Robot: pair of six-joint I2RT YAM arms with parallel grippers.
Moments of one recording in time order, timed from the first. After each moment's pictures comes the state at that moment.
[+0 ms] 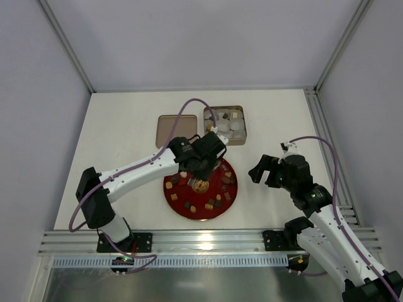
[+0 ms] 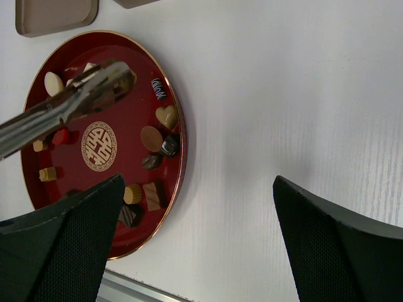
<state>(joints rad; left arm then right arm) -1.02 1.61 1.44 -0.95 -0.17 -0.34 0.35 0.63 0.53 -0.51 -0.05 0.52</state>
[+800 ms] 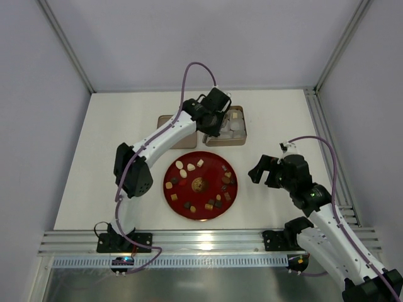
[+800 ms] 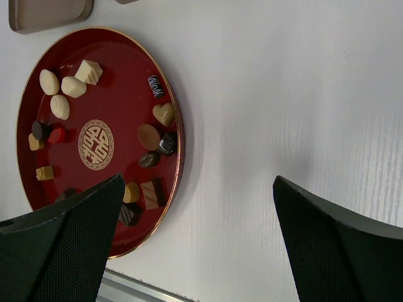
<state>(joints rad) -0.77 2.05 2.05 -0.93 -0.16 -0.29 0.35 0.64 0.53 -0.51 -0.05 0.52</state>
